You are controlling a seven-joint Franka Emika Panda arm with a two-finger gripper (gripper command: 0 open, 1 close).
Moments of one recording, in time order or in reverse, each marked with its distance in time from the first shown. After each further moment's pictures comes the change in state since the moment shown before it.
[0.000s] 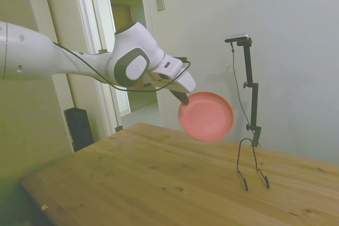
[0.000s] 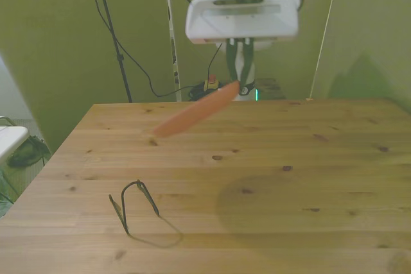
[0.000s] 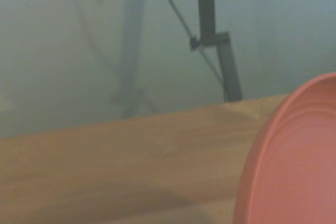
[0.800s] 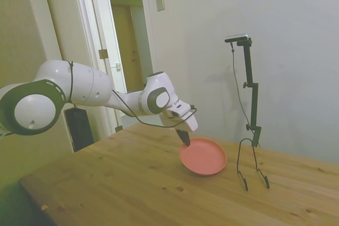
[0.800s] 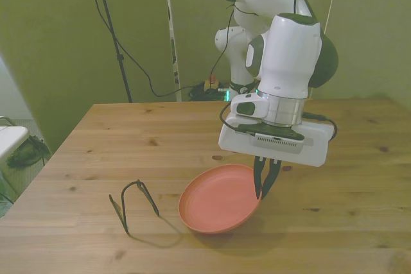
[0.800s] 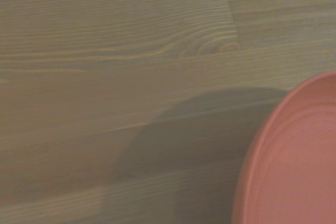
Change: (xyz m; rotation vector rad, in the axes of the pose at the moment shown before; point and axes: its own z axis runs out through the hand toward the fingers) arm -0.047 -0.033 0.203 -0.291 -0.102 -0.026
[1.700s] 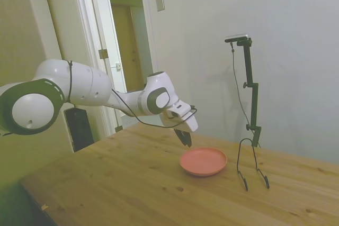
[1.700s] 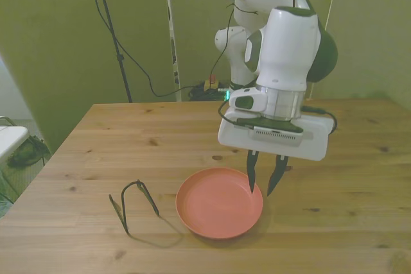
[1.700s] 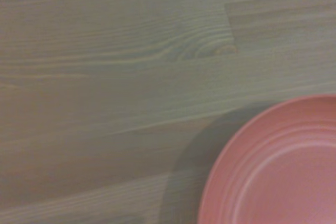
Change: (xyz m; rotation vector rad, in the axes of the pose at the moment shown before) arm 0.003 0.002 -0.024 0.039 -0.005 0.013
